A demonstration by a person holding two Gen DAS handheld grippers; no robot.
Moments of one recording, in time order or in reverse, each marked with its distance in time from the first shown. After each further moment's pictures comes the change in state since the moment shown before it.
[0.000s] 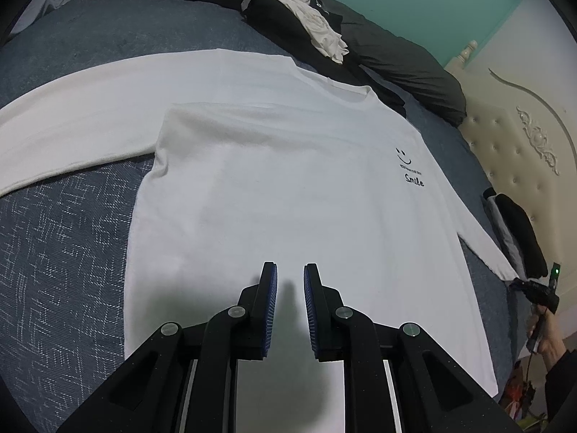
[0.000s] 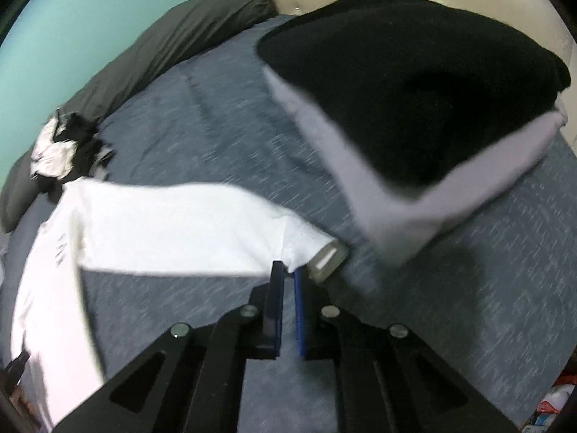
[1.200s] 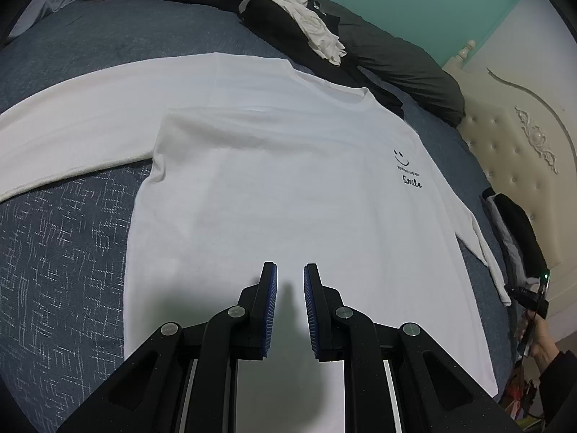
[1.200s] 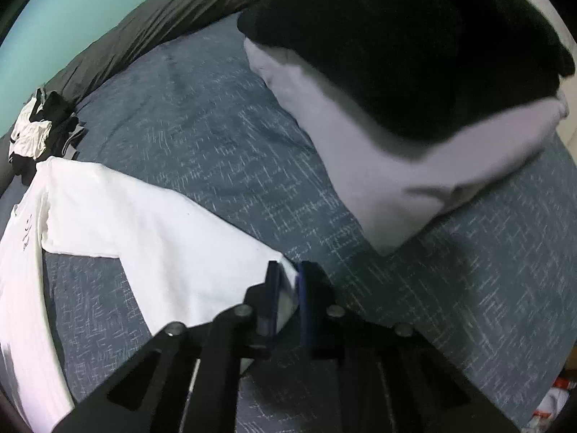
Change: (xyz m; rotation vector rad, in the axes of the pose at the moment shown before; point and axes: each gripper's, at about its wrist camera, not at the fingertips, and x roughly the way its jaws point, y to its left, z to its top) left arm -0.001 -0.001 0.003 0.011 -0.006 -0.002; right arm 0.030 -0.008 0.002 -0.039 -0.010 -0.152
